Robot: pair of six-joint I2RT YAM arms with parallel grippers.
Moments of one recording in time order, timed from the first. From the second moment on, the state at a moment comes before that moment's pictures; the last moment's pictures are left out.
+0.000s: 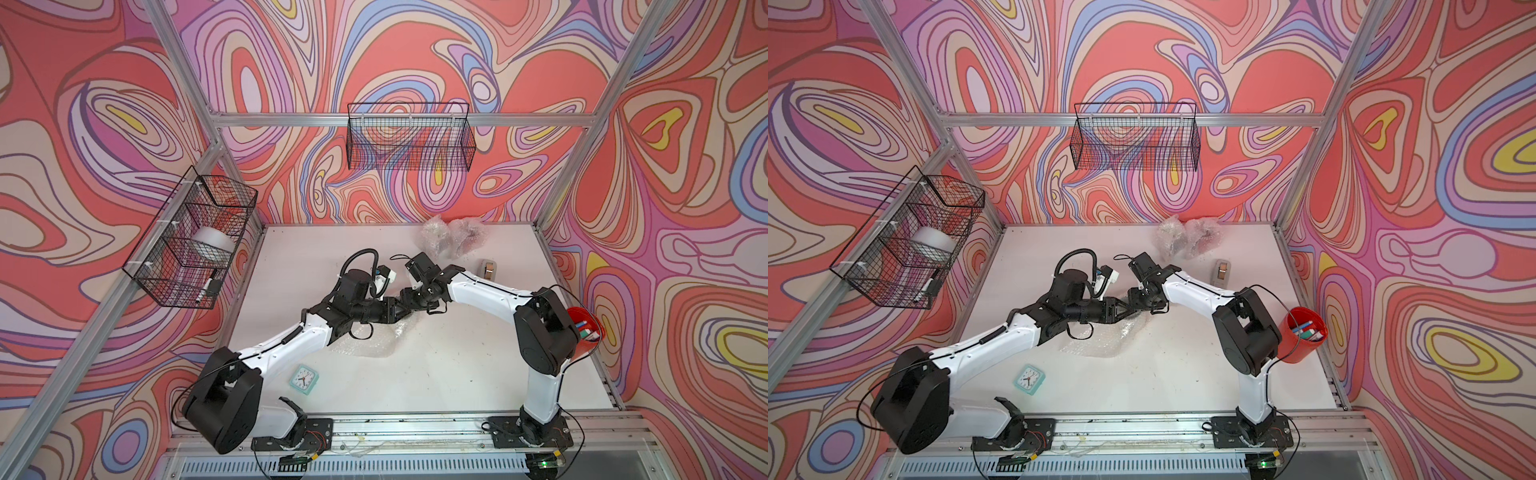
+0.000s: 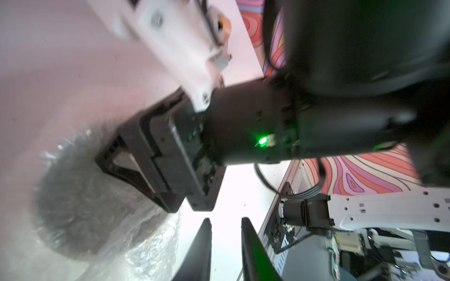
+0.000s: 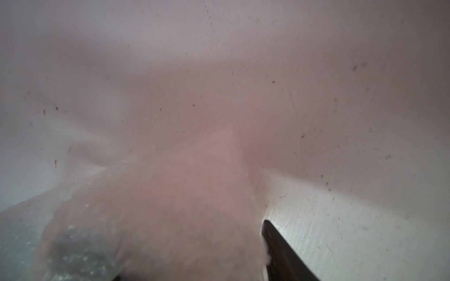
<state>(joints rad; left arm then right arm) -0.59 1.35 0.85 -0.08 0.54 -0.59 0.65 1.91 1.41 -0.64 -0.11 0.45</state>
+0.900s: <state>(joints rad) -0.62 1.53 0.97 -0.41 0.15 -0.51 0.66 1.92 1.42 -0.66 -0.10 0.41</state>
